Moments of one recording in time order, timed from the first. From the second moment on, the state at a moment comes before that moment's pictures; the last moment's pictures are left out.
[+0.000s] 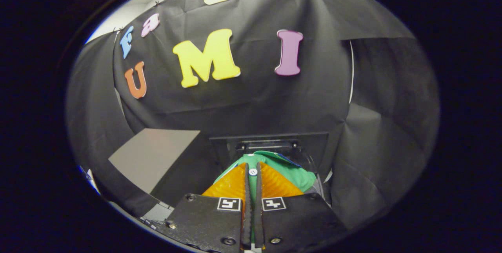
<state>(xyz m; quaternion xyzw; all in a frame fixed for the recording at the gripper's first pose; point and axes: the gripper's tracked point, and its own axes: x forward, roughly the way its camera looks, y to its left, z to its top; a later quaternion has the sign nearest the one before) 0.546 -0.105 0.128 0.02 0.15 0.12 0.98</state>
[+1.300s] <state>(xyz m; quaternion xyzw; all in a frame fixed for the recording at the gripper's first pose) 0.660 -0.080 -0.186 0.01 0.43 0.04 0.90</state>
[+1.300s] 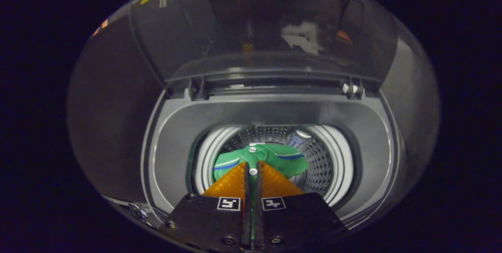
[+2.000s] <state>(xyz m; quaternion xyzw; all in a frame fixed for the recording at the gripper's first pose) 0.657 -0.088 -0.225 0.02 0.47 -0.01 0.88</state>
